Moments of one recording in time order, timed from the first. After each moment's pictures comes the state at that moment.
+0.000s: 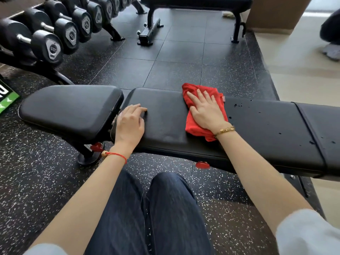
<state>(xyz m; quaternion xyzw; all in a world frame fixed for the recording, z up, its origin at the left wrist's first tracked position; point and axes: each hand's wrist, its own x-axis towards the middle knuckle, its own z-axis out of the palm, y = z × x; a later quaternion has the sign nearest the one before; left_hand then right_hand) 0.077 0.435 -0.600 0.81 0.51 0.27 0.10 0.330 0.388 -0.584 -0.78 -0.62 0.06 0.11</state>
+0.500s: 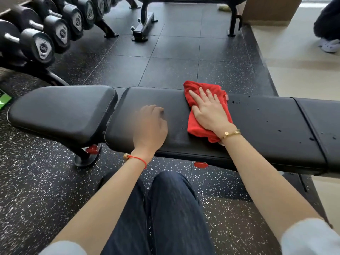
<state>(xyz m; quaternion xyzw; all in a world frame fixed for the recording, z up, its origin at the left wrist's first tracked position) 0.137 0.406 -0.608 0.81 0.51 0.27 0.06 0.341 0.381 -0.589 -0.78 -0.61 0.06 0.11</state>
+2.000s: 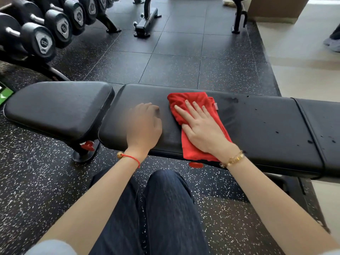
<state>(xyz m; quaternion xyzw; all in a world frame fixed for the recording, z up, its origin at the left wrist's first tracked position) 0.140 0.403 -0.608 0.80 0.53 0.27 0.05 0.317 0.329 -0.591 -0.71 -0.70 0.05 0.12</state>
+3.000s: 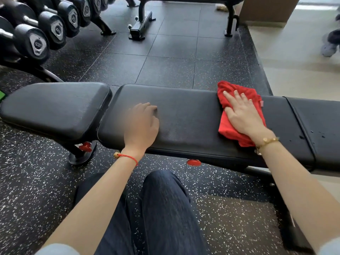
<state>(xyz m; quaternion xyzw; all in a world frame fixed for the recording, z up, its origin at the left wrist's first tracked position) 0.131 0.409 -0.614 0.81 0.50 0.29 0.07 0.433 0.317 -0.588 -0.83 -0.54 0.07 0.11</state>
